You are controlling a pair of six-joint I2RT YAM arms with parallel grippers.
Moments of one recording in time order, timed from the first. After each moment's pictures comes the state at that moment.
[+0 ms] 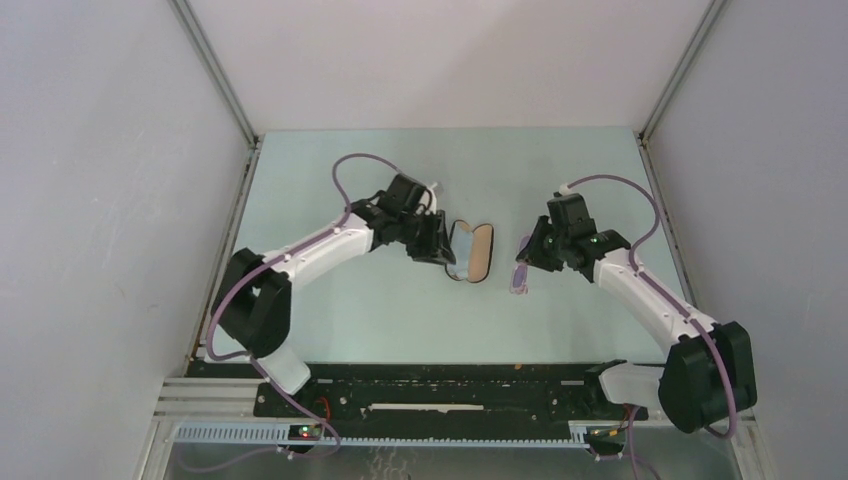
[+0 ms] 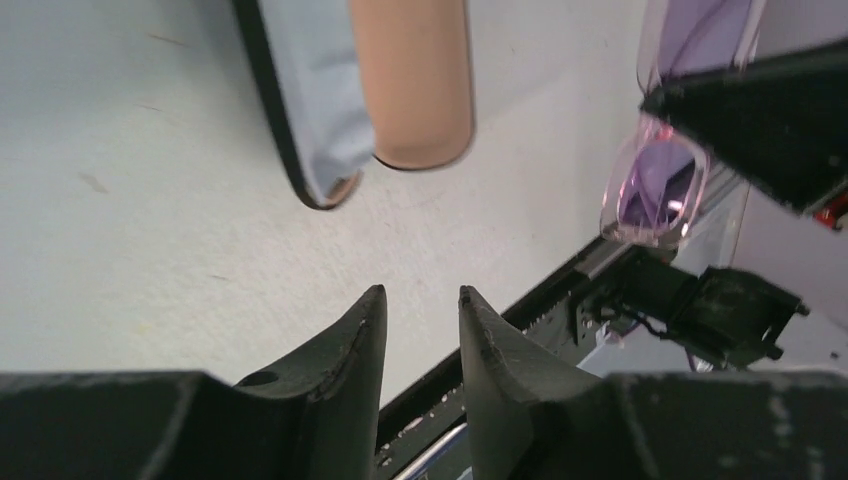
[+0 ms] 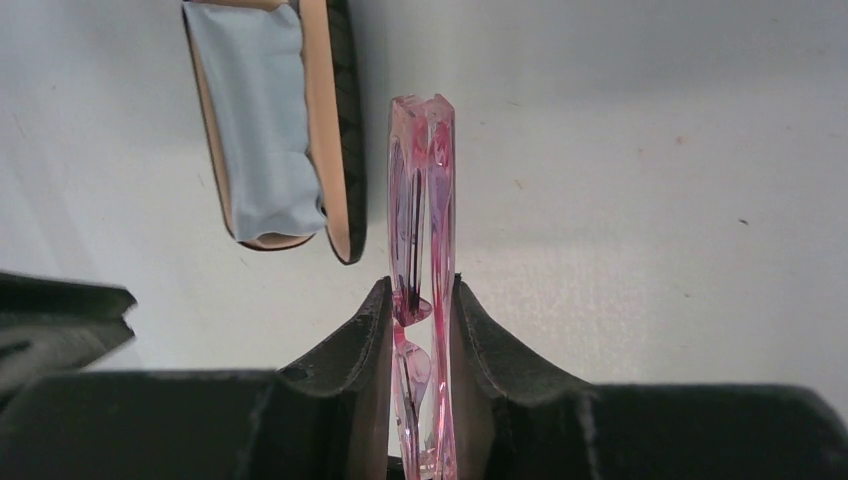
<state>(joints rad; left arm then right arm) -0.66 1.66 1.24 -0.50 0.38 -0.60 0.33 1.23 0.86 -0.53 -0.05 0.67</state>
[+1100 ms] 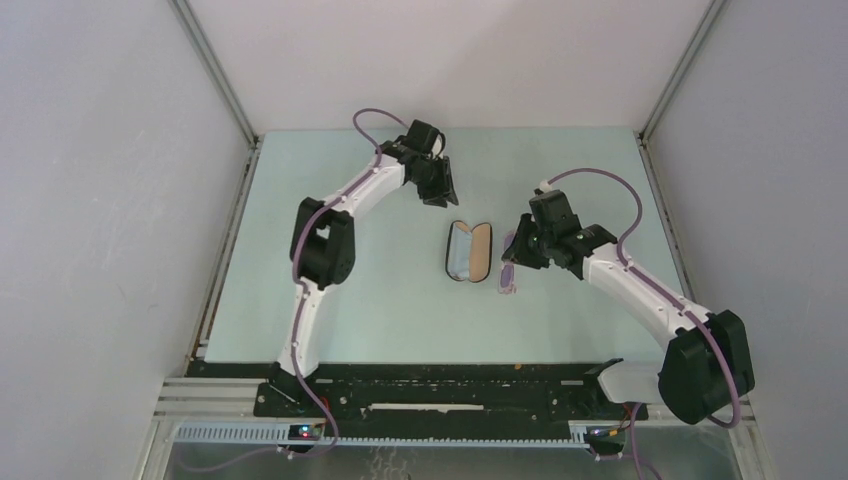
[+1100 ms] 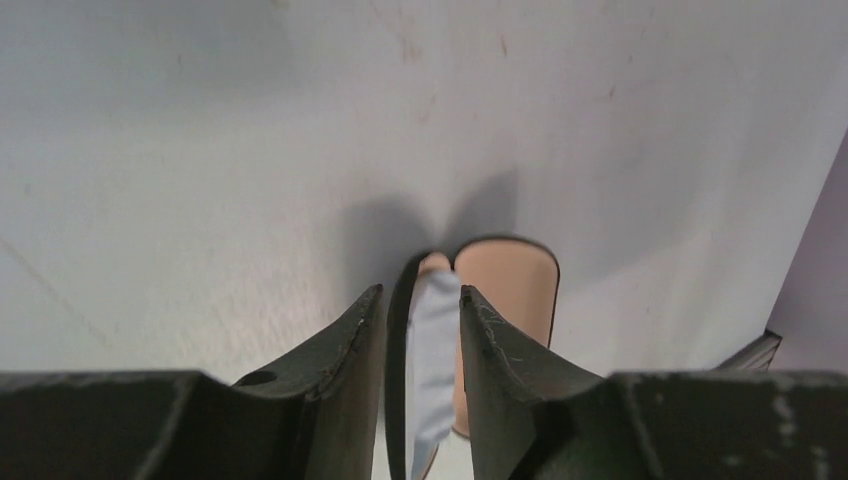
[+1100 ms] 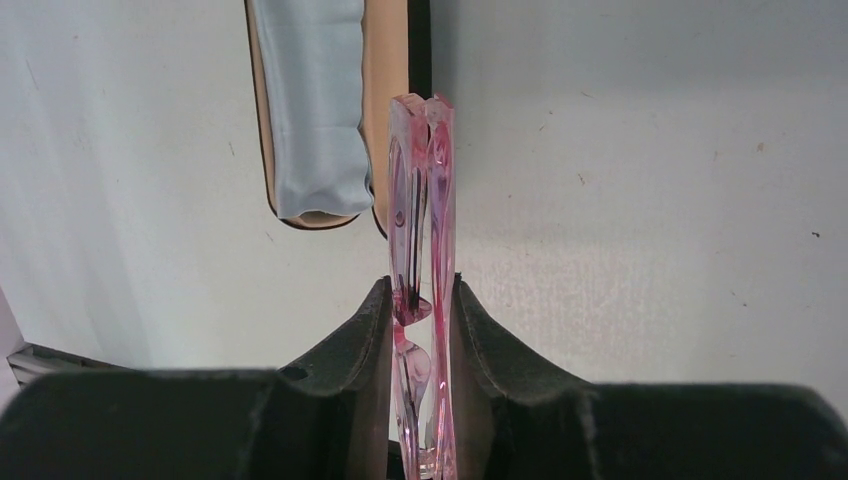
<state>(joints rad) -0.49 2.26 2.00 -0.72 0.28 -0.57 0.45 1.30 0.94 -0.53 -0.04 0.67</state>
